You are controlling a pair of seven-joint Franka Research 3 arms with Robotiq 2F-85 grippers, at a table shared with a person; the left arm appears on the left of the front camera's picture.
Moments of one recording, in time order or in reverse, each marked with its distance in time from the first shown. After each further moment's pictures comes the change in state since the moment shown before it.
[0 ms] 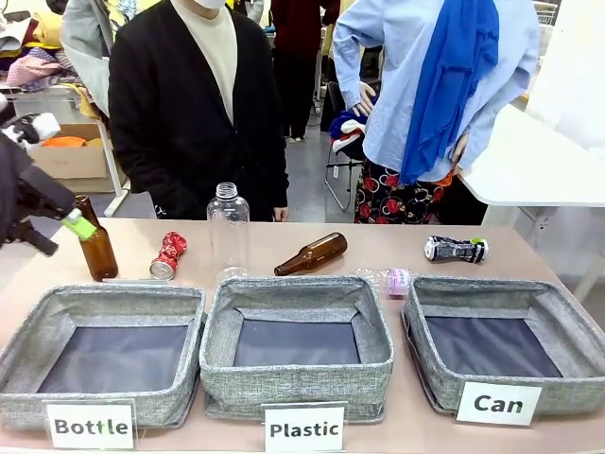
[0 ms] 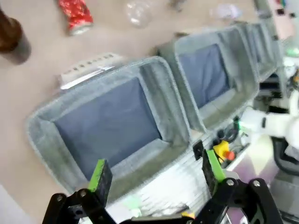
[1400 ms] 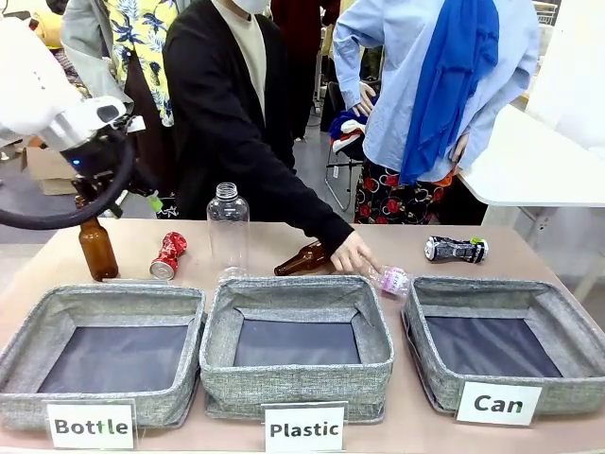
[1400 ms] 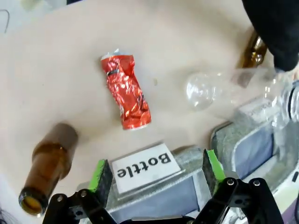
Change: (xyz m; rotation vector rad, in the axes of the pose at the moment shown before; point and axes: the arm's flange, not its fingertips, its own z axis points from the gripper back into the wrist) left arm 0.171 0.022 -0.082 0.222 -0.008 0.027; right arm 0.000 0.000 0.001 -0.001 -0.001 -0.001
